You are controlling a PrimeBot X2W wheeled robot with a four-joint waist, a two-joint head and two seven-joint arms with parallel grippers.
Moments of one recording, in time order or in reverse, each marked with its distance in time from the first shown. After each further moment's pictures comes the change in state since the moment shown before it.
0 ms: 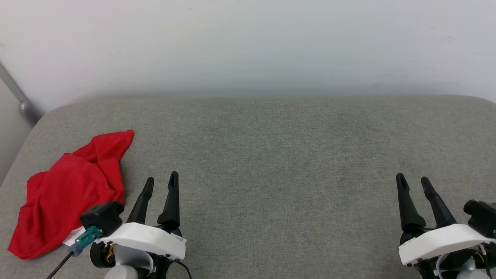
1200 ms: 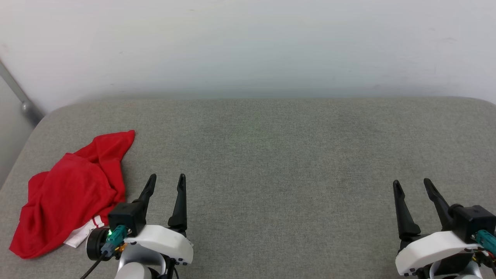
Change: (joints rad) left arm -0.033 0.017 -0.046 0.075 0.325 0.057 -0.087; right arm 0.035 0.000 0.000 -0.046 -0.336 0.000 -0.025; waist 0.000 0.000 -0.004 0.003
